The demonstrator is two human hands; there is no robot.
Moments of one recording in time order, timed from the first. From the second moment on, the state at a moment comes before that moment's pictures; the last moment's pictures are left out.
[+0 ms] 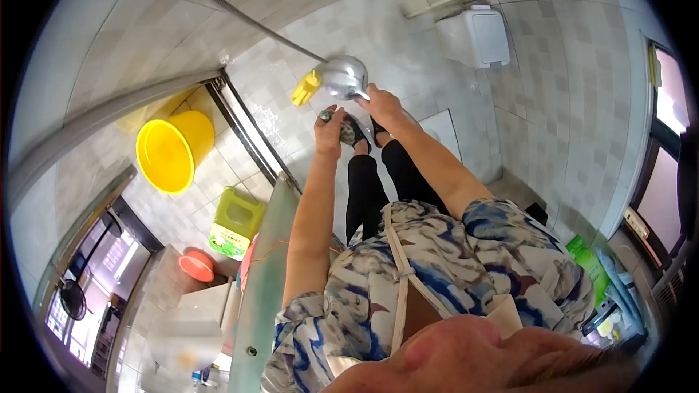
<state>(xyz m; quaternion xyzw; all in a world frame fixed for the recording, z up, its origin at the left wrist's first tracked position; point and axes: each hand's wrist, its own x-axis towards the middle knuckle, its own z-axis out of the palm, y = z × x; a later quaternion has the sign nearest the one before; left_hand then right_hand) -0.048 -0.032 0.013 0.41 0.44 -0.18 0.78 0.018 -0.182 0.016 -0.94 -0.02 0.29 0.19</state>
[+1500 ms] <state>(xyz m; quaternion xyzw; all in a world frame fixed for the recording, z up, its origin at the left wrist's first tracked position) 0.029 -0.007 0.272 0.59 0.13 -0.14 0.78 0.100 -0.146 0.269 -0.48 0.06 0.24 0.84</state>
